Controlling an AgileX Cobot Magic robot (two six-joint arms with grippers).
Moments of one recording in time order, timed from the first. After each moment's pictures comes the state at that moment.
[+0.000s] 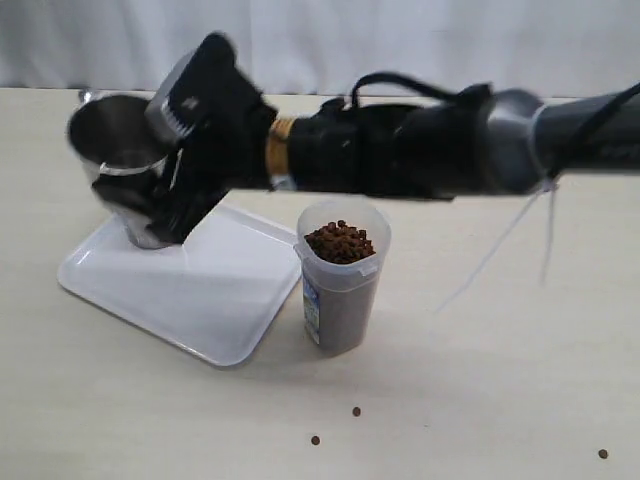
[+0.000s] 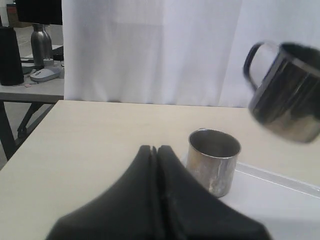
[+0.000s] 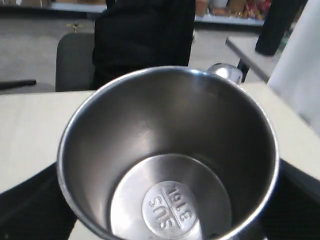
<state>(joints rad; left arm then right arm) -0.04 0.00 0.00 -0.01 0.19 -0.02 0.69 1.92 -1.21 -1.02 -0.60 0.62</state>
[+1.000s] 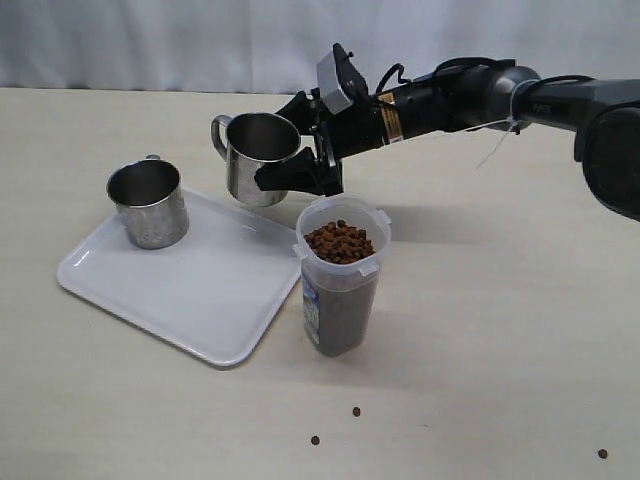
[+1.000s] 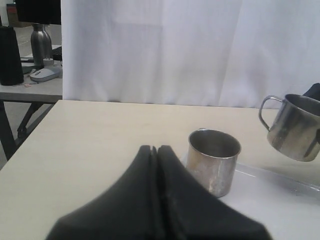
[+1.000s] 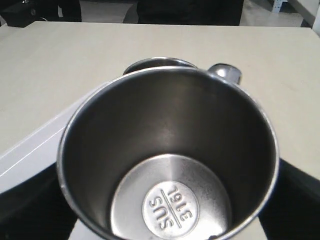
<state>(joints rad) -0.04 0.00 0.00 -0.01 0.19 -0.02 0.26 2.48 -1.87 -1.75 -1.20 1.07</state>
